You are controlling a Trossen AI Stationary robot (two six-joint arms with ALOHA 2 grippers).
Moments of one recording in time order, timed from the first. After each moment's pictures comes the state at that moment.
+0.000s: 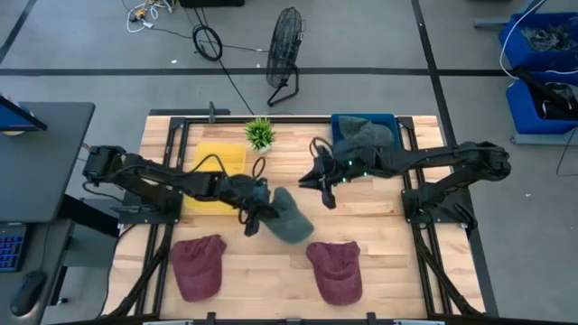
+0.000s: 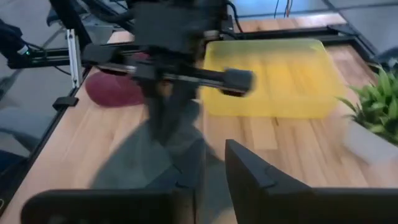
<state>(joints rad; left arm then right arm) -0.09 1.43 0.75 0.16 0.13 -0.15 -0.06 1.37 1.02 -0.13 -0.16 0.04</state>
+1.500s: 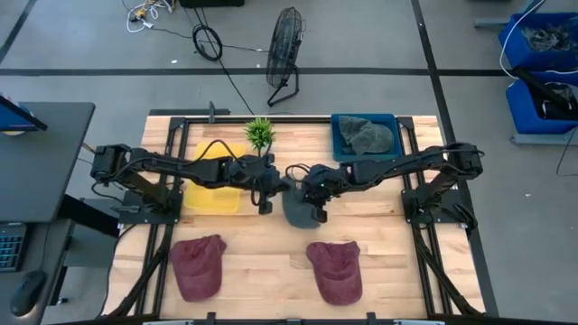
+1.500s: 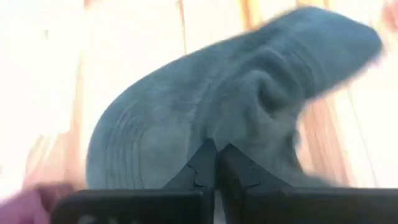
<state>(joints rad) 0.05 1.49 0.89 0.12 0.00 0.12 -0.01 1.62 1.02 -0.28 -0.07 0.11</state>
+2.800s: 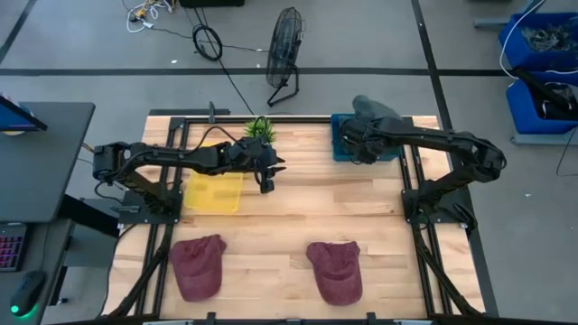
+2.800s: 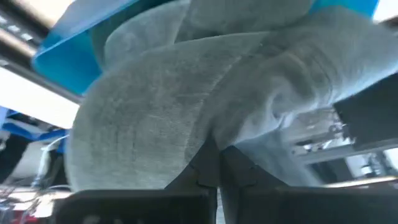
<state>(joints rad) 0.22 1.49 0.89 0.09 -0.07 0.16 -0.44 1.43 1.08 -1.07 0.71 -1.63</state>
